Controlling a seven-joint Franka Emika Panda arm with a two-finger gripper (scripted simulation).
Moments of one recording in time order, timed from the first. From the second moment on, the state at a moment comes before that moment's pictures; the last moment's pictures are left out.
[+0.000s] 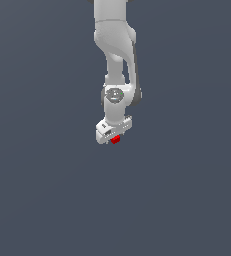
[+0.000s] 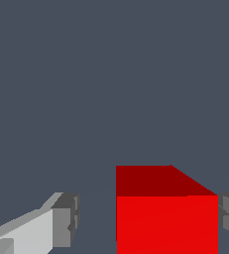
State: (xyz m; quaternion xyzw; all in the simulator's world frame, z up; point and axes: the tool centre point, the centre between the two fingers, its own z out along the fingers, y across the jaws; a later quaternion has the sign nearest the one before) arm -0.093 -0.001 0.023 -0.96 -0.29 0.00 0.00
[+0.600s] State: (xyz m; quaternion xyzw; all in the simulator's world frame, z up) arm -0.093 -0.002 0.020 -0.95 -0.30 0.00 0.00
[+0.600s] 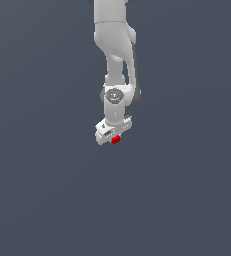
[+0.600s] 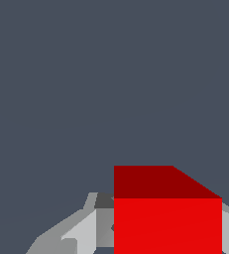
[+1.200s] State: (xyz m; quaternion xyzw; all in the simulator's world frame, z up) arm -0.094 -0.002 0.022 -0.95 -0.30 0.00 0.00
